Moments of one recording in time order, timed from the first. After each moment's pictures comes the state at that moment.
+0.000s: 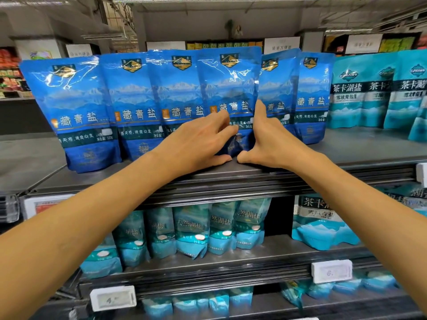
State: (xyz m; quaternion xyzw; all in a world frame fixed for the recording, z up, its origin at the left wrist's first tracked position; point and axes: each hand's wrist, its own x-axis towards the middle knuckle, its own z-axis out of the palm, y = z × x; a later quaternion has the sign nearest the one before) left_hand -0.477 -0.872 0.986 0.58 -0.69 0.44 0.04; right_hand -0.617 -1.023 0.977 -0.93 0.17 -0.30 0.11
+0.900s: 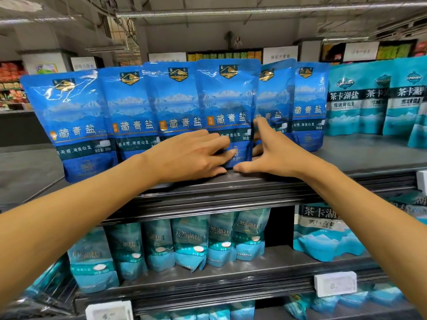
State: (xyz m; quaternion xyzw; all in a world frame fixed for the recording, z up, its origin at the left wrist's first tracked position) left_hand -0.465 -0.868 0.993 0.45 -0.76 0.46 -0.05; right_hand -0.632 -1.035 0.974 -0.92 0.12 -0.26 0.25
